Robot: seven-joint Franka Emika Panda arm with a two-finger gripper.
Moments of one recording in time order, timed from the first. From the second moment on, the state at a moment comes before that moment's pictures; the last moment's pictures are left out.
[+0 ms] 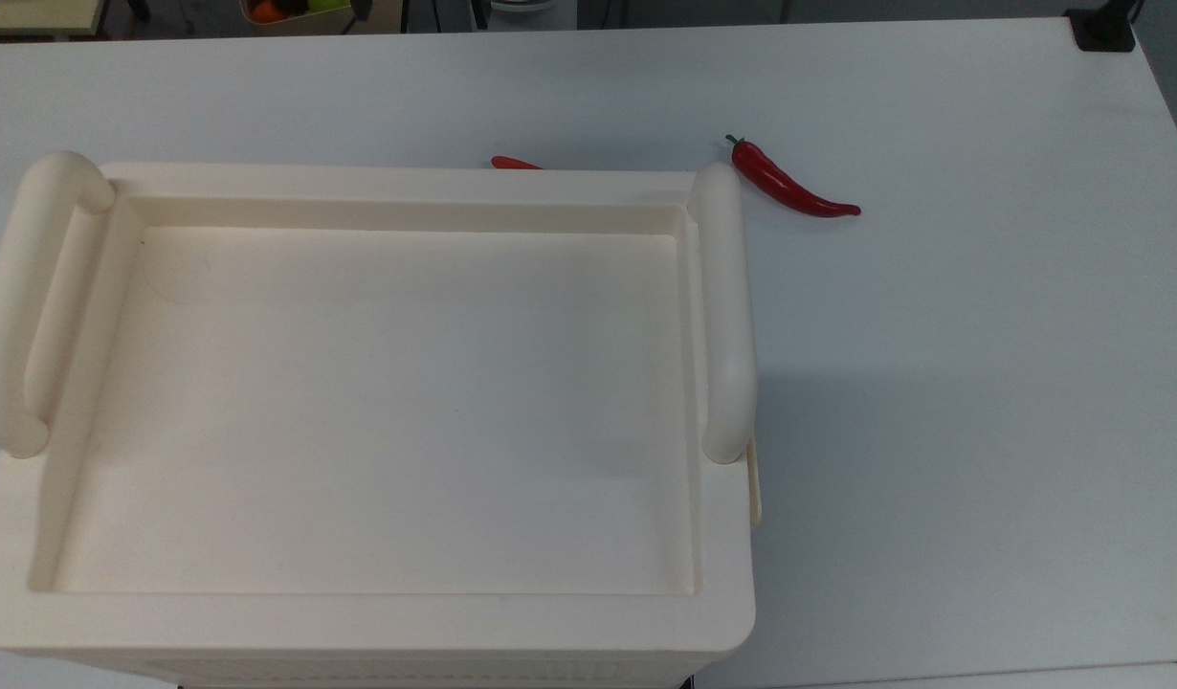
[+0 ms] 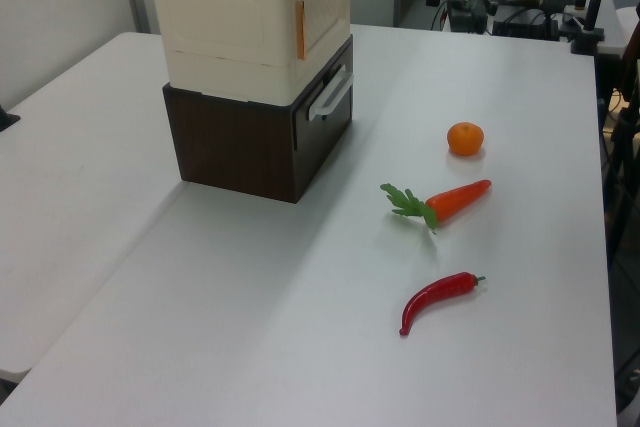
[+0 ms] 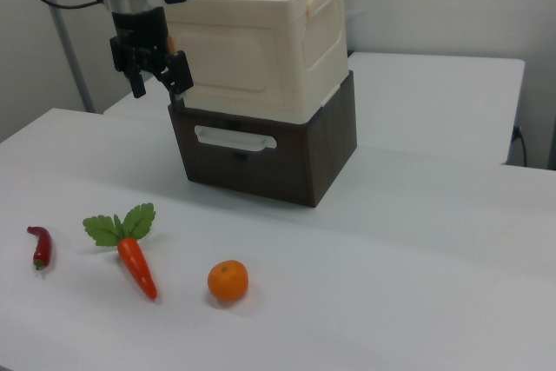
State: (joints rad) arm 0.00 0.11 -0.01 -1.39 0.07 1.53 0.08
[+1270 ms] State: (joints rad) arm -0.01 0.14 -0.01 -1.39 -0.04 1.54 -0.01
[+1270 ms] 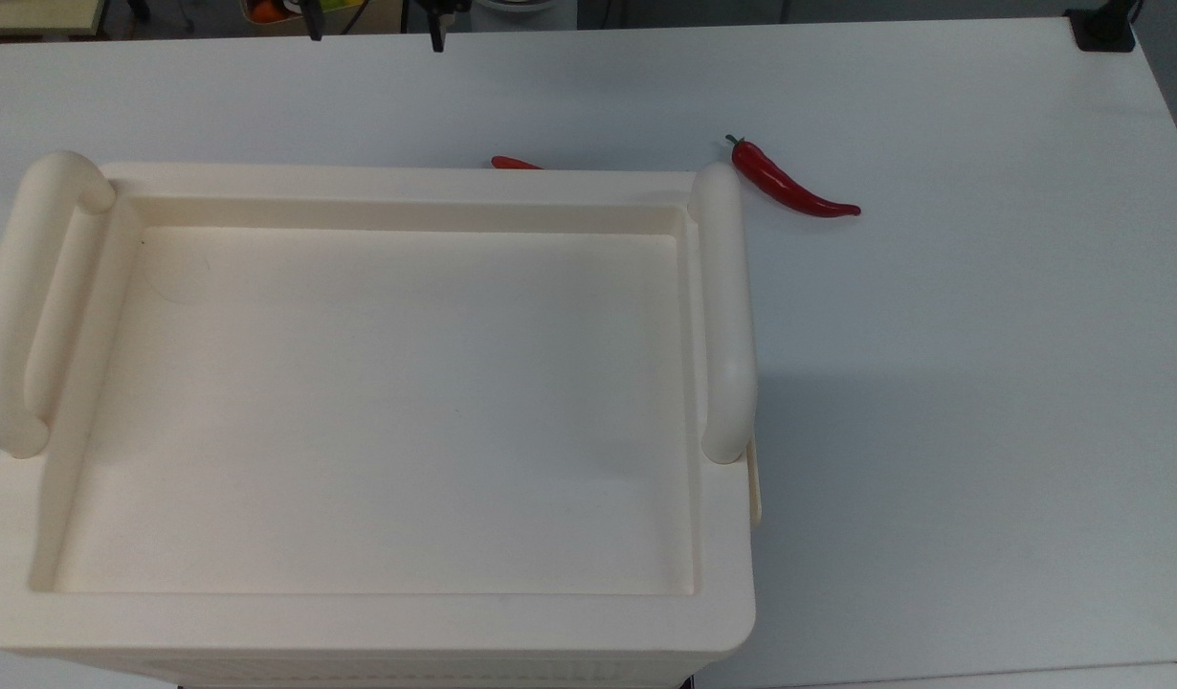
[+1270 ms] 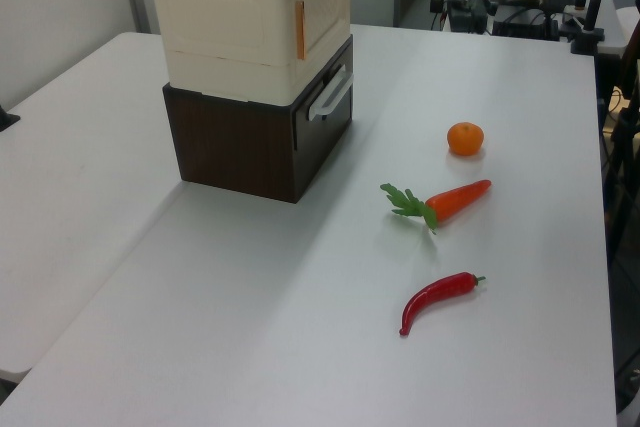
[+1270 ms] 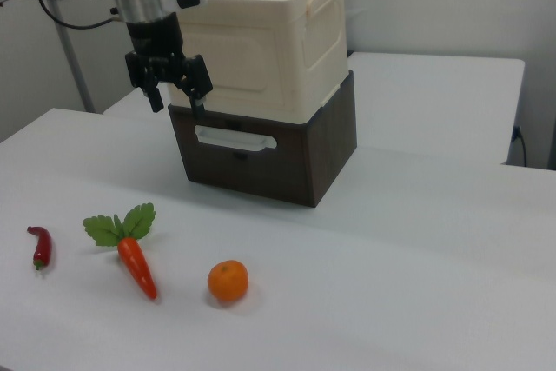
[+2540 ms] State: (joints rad) arm 0.08 0.14 -0.04 -1.40 0.00 1.66 -0.04
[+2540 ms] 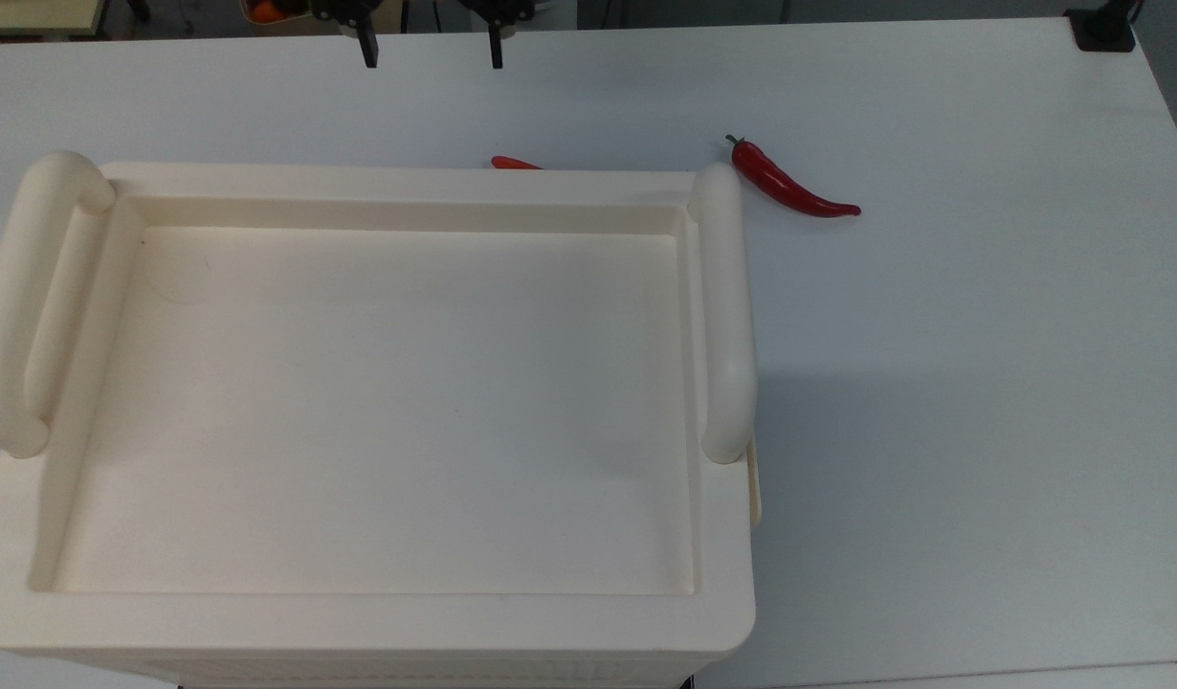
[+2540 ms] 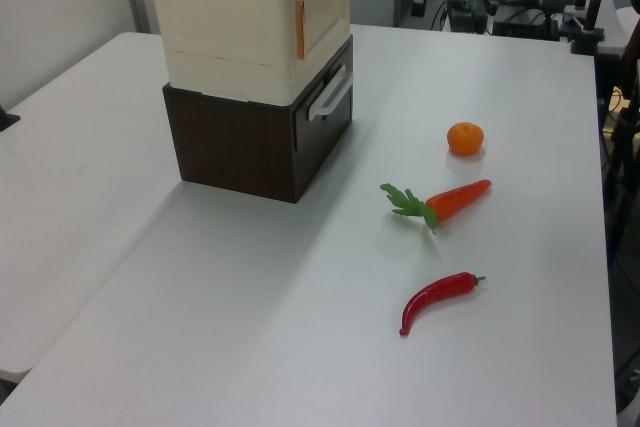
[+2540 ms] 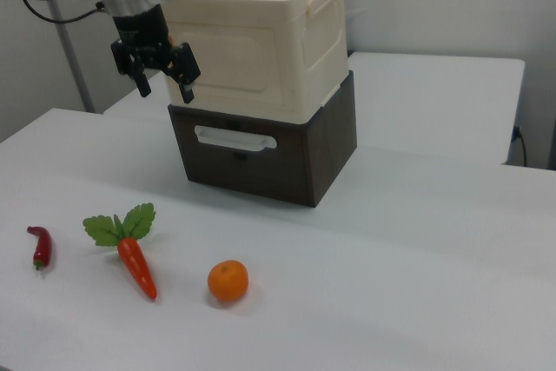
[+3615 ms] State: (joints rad) arm 0.21 0.24 -0.04 -1.42 0.03 2.20 -0.02
